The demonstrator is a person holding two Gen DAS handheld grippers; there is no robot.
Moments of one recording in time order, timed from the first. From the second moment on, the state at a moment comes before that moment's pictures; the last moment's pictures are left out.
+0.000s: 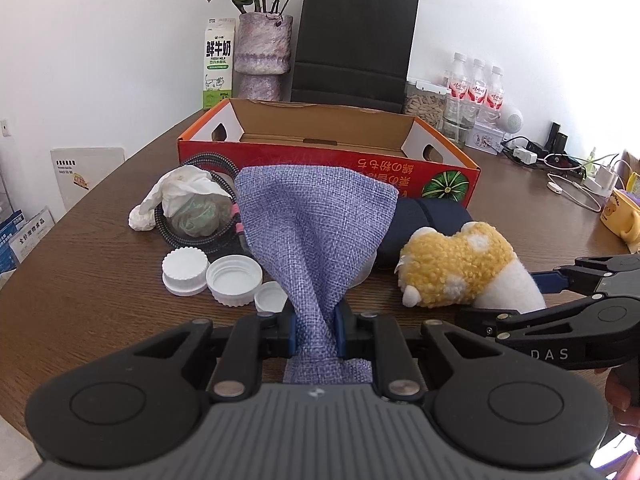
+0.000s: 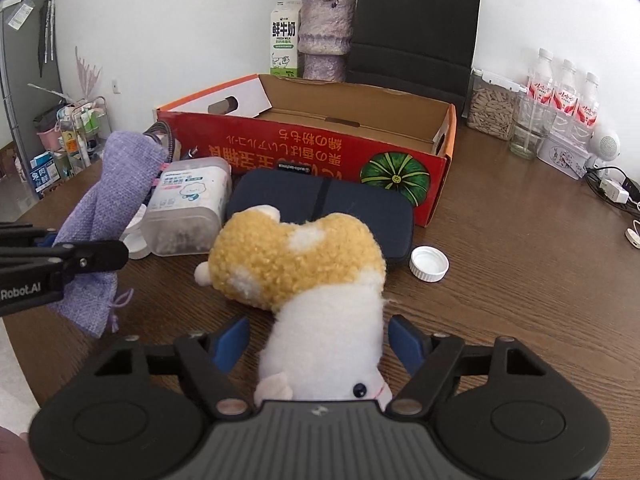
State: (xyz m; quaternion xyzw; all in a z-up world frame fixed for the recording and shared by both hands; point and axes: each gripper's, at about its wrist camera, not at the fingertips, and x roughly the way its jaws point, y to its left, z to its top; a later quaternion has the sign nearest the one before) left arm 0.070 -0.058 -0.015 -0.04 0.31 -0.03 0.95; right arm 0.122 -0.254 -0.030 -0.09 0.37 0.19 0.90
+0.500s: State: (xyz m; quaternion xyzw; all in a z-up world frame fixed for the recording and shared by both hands) left arm 0.073 -0.047 -0.013 -0.05 0.30 -0.04 0.95; right arm 0.103 -0.260 -0.009 -0.05 0.32 0.17 0.93
